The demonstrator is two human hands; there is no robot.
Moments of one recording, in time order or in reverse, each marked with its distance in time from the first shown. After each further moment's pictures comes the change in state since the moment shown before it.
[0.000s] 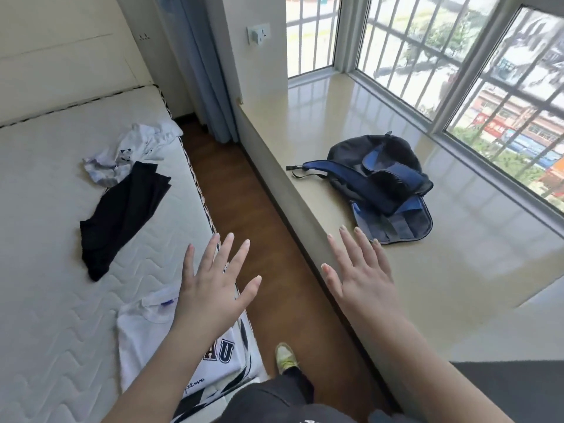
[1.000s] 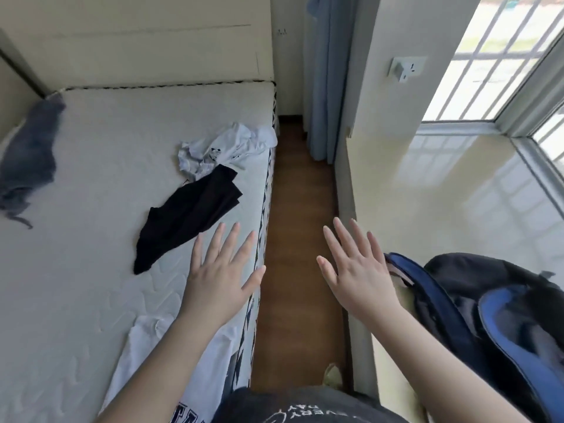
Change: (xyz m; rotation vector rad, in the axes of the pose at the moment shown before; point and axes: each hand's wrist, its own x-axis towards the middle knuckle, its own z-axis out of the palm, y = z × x) left_hand 0.266 -0.099 0.006 0.074 0.035 -0.442; right_hand 0.403 -0.071 0.015 0.032 -0.052 -0.587
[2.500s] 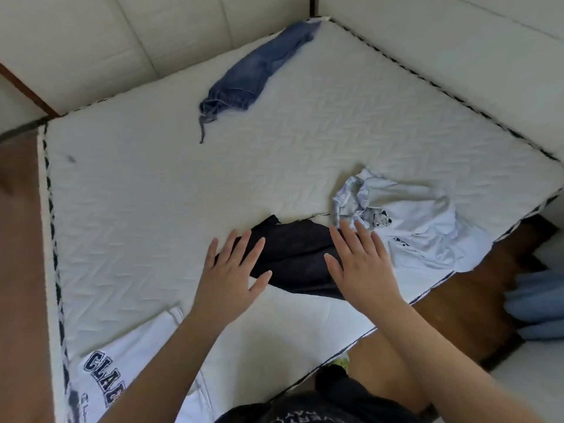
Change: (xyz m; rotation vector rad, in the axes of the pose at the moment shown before) left_hand 0.243 -0.264 0.101 -0.048 -0.199 -0.911; right_hand 0.554 -0.244 0.104 -0.001 -0.206 -0.963
